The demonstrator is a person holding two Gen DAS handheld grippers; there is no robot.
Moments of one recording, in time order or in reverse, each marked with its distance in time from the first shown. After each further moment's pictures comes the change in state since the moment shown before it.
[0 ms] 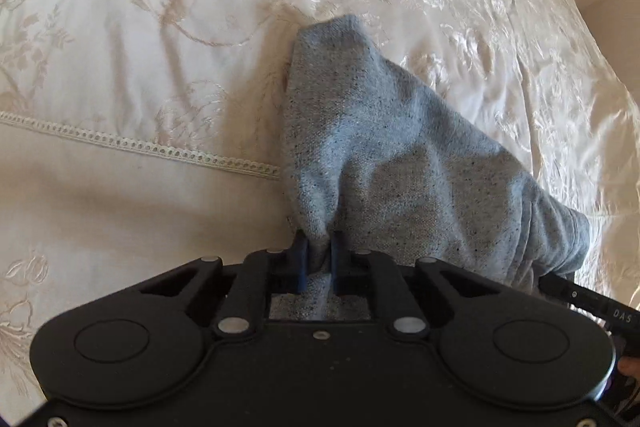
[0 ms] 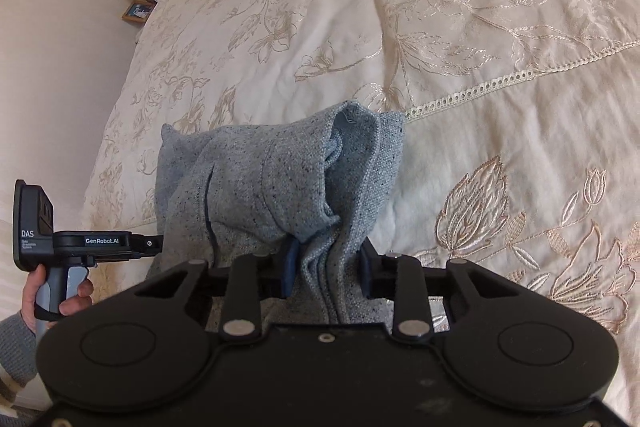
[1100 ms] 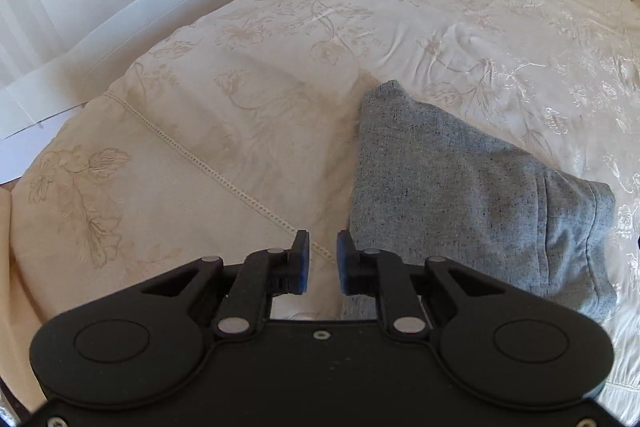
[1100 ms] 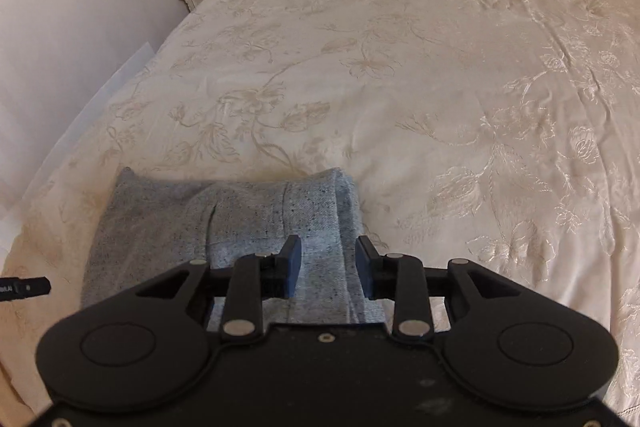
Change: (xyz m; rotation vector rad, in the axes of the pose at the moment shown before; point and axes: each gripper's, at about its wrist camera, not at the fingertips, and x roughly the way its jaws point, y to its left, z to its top) left arm -0.124 0.107 0.051 -0.298 -0.341 0.526; right arm 0.110 0.267 0.116 -0.447 -0.124 -0.132
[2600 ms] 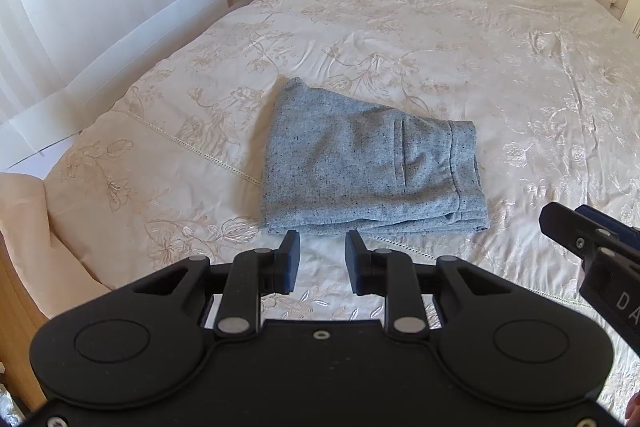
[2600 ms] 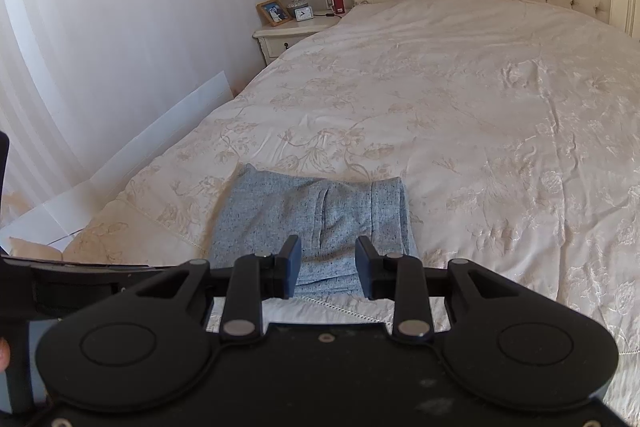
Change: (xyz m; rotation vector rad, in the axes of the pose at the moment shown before) left arm -0.147 -0.074 -0.085 0.095 -0.068 -0.051; right arm -0.194 0.049 -0.067 -0.133 -0.130 0.074
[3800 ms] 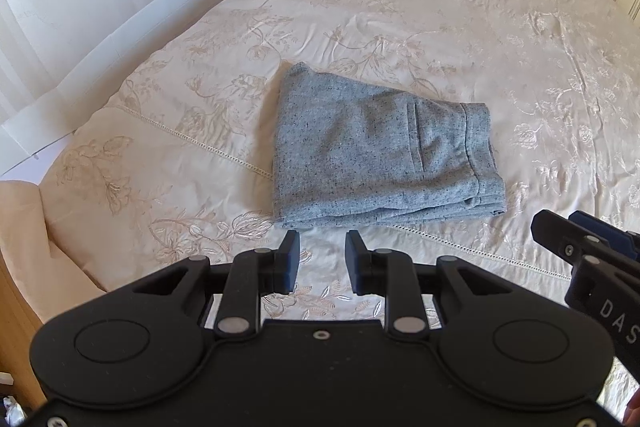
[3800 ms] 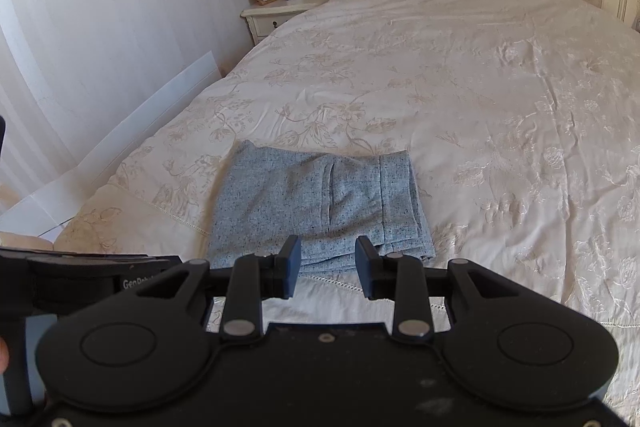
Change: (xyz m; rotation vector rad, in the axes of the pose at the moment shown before) left arm 0.020 0.020 0.002 0.036 0.046 -0.012; right arm 0.013 0.022 -0.011 -0.004 0.076 -0.032
